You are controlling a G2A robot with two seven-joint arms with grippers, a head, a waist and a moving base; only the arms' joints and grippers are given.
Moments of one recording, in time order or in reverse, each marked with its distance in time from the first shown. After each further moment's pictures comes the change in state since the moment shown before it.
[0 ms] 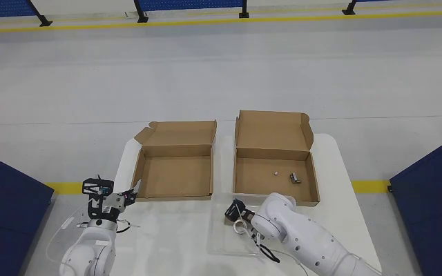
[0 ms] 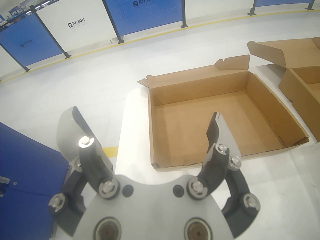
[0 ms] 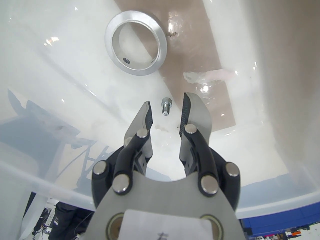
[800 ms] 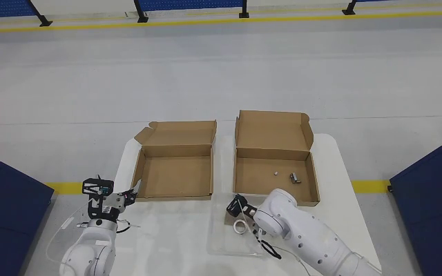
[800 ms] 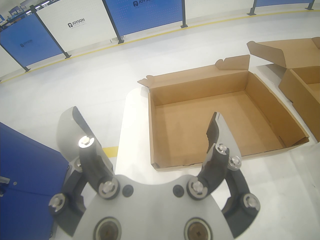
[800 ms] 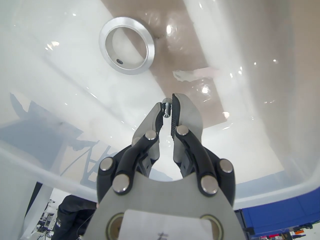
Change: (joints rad) left arm 0.000 0.000 0.000 0.000 0.000 0.000 0.000; right arm -0.004 0.004 0.056 -0.036 -0.003 -0.006 0.013
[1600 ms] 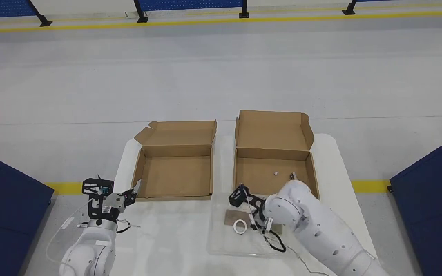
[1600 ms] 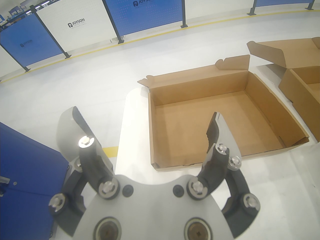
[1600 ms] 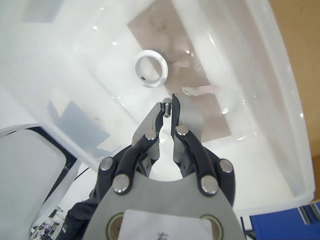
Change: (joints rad) left arm 0.000 0.000 0.000 0.000 0.000 0.000 0.000; right arm -0.042 0.028 0.181 -0.012 0.282 -0.111 -0.095
